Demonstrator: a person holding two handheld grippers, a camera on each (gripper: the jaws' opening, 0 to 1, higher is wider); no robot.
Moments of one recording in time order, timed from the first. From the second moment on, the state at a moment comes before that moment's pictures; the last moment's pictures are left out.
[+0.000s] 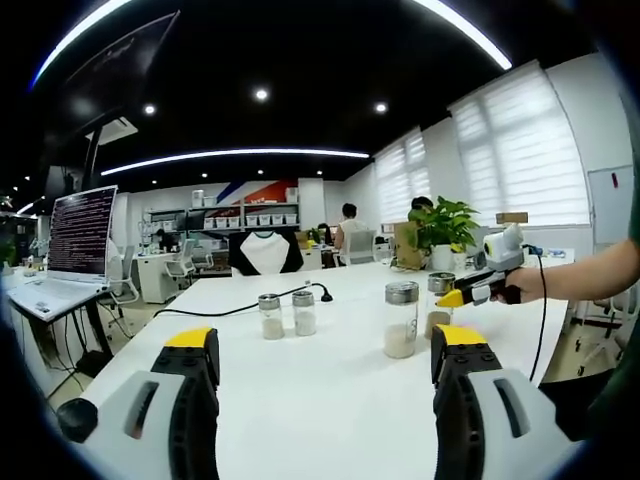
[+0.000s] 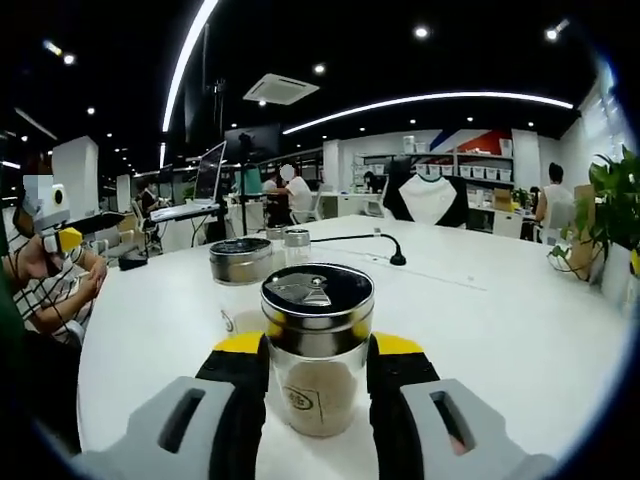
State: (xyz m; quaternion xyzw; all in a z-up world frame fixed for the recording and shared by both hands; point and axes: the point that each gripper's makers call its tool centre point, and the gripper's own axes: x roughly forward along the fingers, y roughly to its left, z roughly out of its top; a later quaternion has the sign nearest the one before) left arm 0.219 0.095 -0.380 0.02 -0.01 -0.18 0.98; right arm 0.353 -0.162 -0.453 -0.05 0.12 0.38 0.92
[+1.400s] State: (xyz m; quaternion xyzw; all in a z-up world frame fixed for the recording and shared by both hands) left arm 0.223 0.091 -0.377 0.02 -0.01 -0.18 0.98; right arm 0.355 -0.172 -0.450 0.02 0.13 0.18 0.97
